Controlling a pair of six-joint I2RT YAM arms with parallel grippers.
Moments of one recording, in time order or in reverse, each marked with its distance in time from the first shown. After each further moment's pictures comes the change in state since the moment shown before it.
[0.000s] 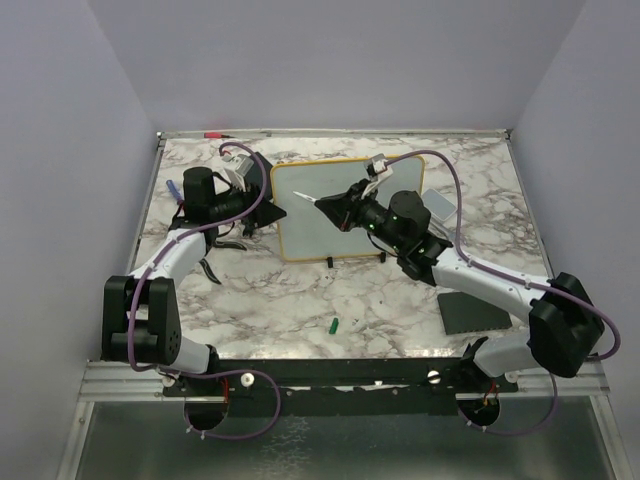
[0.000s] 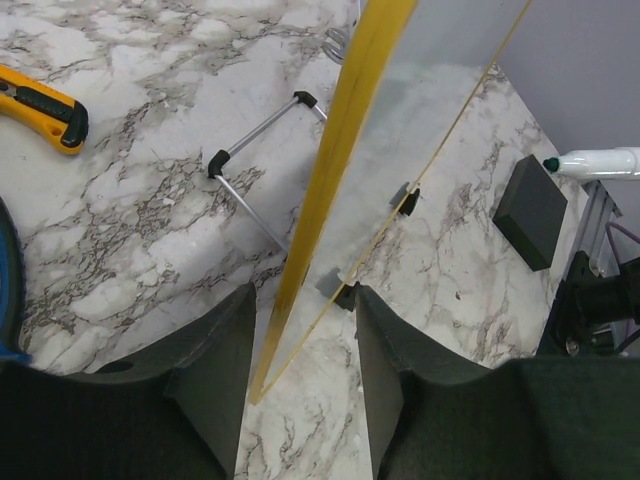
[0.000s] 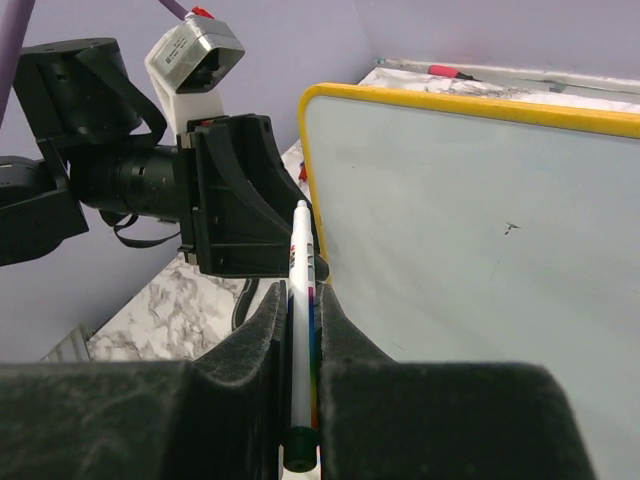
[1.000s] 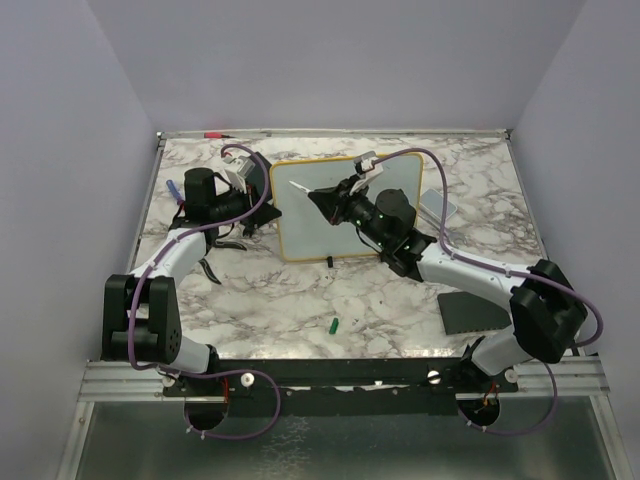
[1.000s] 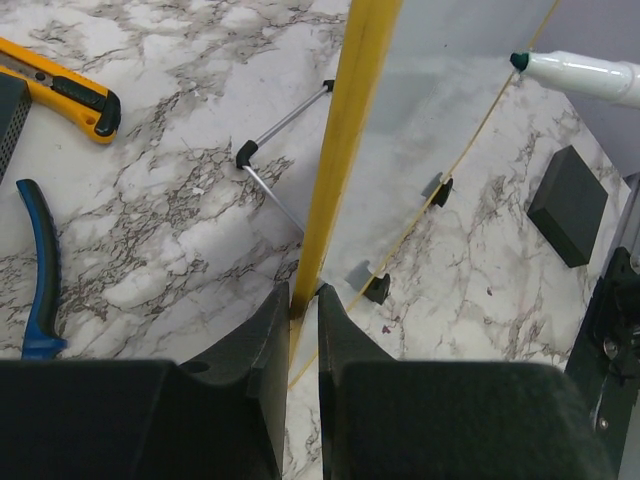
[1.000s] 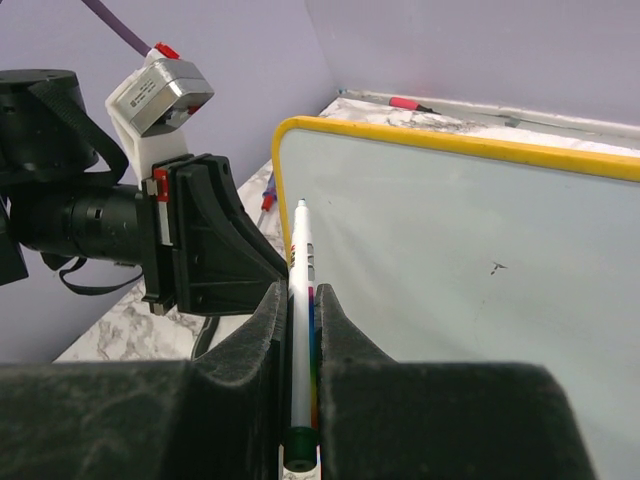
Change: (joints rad) left arm 0.000 0.008 0.005 -0.041 -0.048 0.074; right arm 0.035 0.106 0.056 0.074 0.120 -0.068
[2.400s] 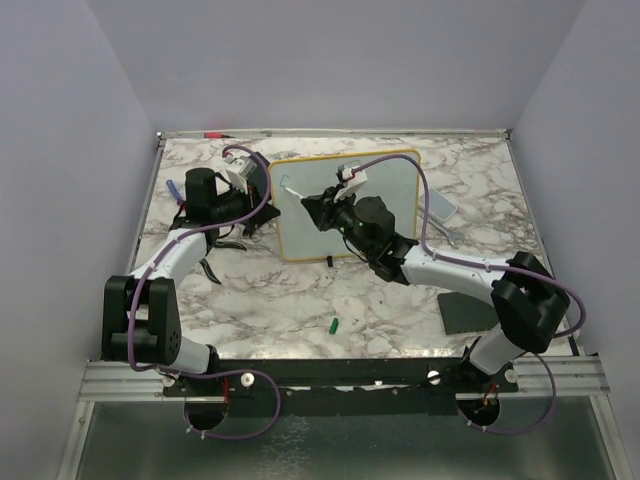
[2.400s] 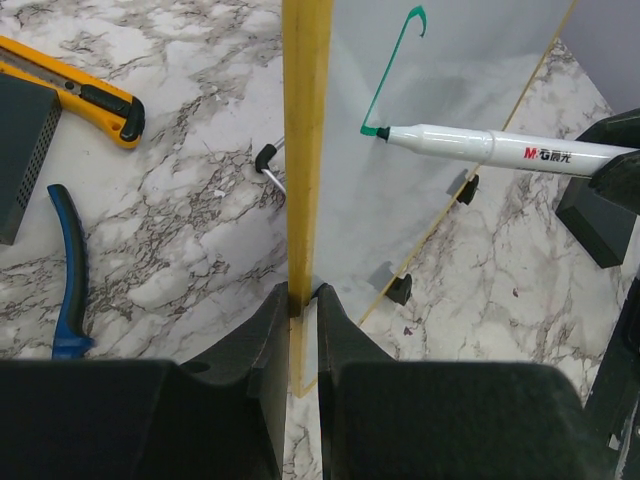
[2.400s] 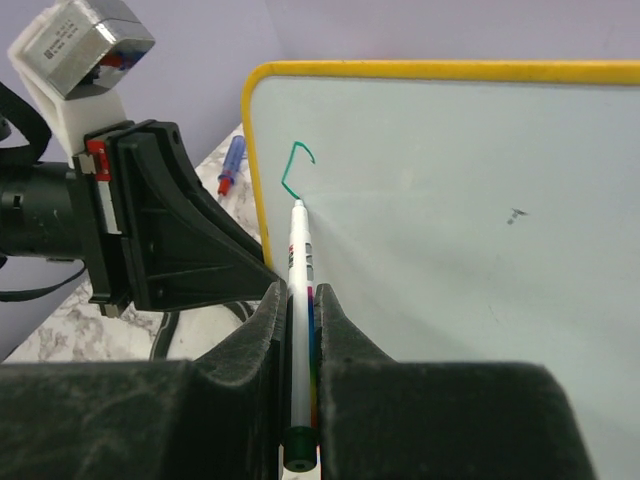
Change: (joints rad) left arm -0.010 -0.008 0.000 -0.008 -0.037 0.049; right arm 0.066 0.109 0.053 -0.005 0.160 -0.048
